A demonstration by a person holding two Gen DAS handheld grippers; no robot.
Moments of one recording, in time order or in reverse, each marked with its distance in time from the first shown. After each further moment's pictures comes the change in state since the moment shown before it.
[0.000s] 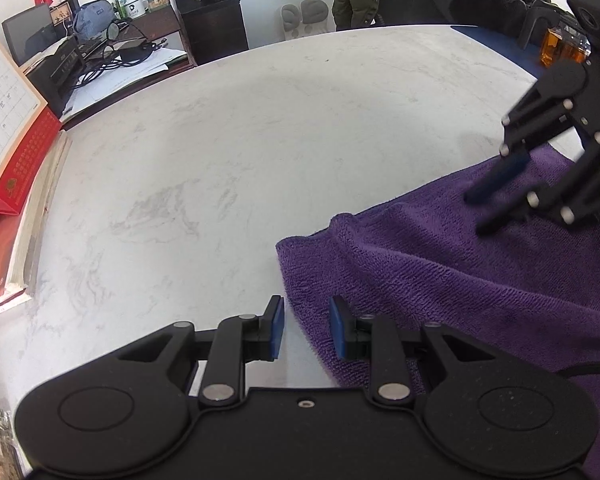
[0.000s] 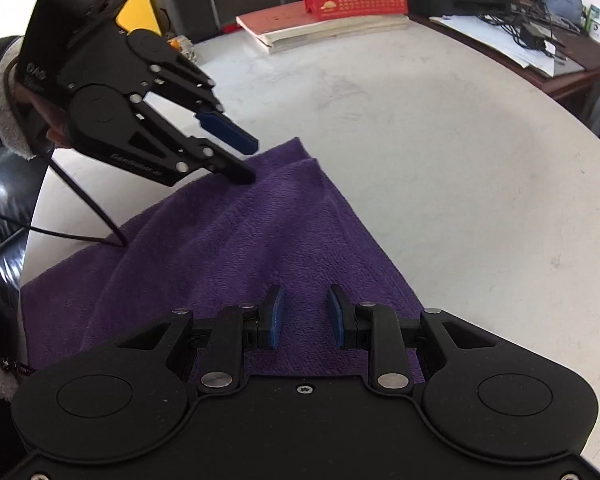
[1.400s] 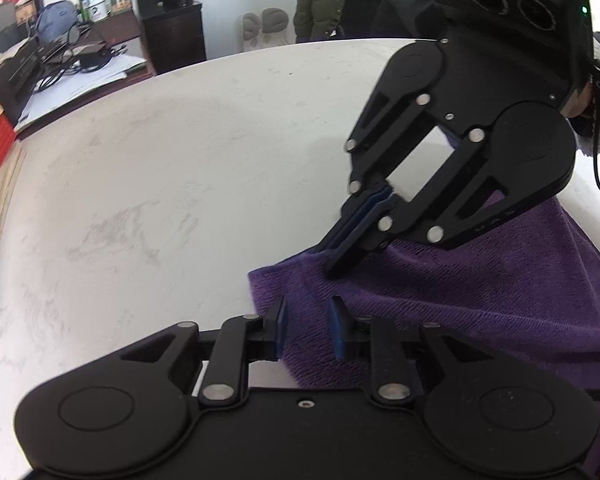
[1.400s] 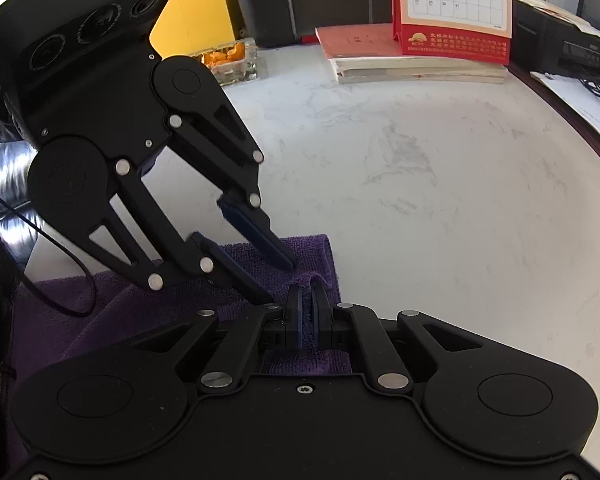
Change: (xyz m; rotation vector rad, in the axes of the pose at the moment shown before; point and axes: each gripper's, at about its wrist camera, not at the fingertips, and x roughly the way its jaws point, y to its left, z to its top) left arm 0.011 0.012 0.009 0.013 -0.024 -0.147; right arm 0.054 -0.008 0.073 -0.280 -0.017 0.240
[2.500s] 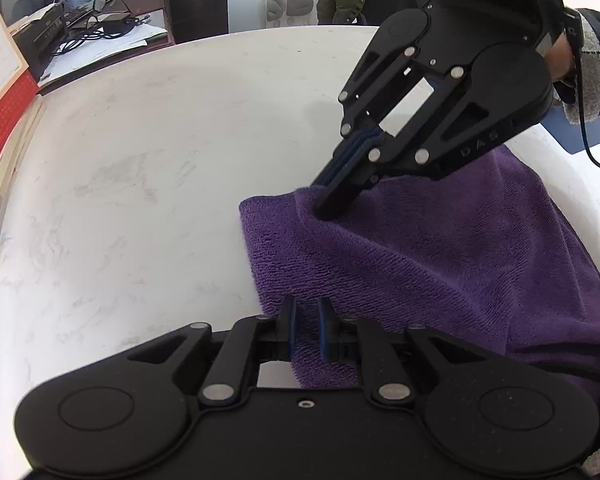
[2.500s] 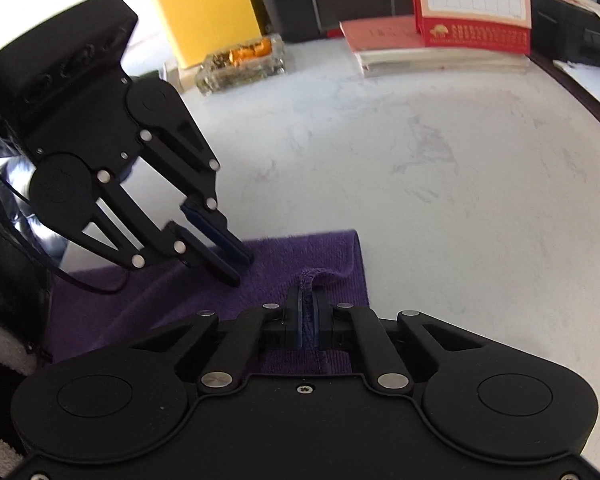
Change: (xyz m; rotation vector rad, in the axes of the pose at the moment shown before) left arm -0.019 -0.019 -0.020 -0.095 0.043 0.015; right arm -0.018 -0.002 0.001 0.004 -0.002 0.107
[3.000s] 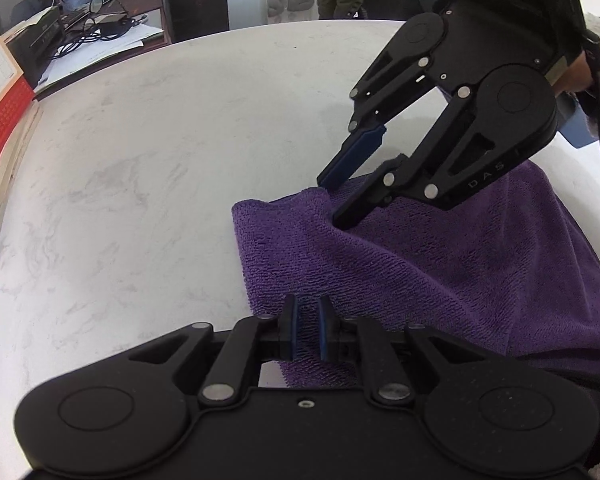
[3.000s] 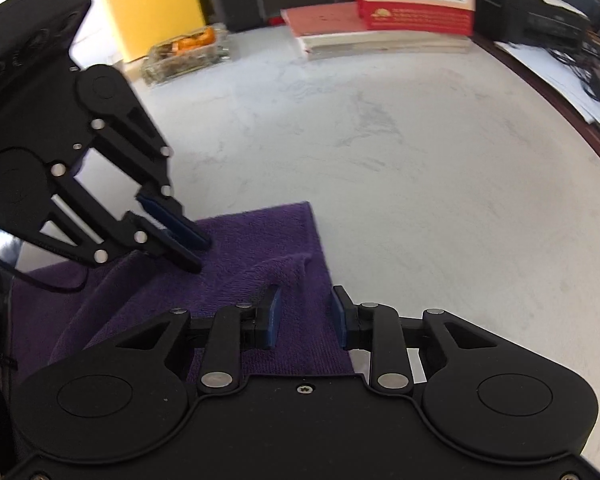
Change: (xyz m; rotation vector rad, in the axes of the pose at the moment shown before) left arm 0.003 -0.015 0.002 0.014 0.015 0.015; right arm 0.000 0.008 -0.018 0.030 0.058 -0.148
